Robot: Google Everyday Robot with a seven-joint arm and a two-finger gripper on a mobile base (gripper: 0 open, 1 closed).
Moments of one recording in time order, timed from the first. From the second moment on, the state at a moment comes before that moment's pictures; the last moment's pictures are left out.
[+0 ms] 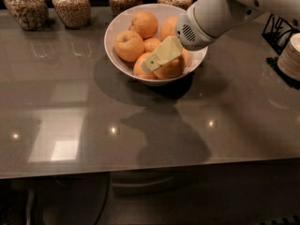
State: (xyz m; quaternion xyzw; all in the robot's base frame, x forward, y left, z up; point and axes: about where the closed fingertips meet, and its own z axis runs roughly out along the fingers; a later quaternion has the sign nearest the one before) arm 0.588 -0.065 0.941 -0.36 0.87 0.12 0.32
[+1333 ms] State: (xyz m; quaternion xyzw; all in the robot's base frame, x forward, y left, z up) arm 0.595 -0.072 0.911 -0.33 0.90 0.06 0.26
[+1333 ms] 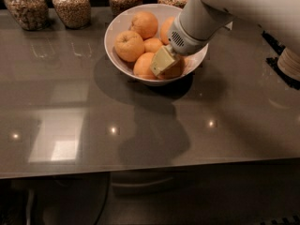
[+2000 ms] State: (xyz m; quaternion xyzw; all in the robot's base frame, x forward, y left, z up) arm 0.606 -0.071 0.905 -0.33 0.91 0.05 0.25
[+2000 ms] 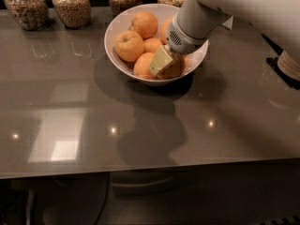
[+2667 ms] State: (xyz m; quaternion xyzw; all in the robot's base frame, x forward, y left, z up) arm 0.602 -0.067 0.904 -0.33 0.91 0.06 0.24
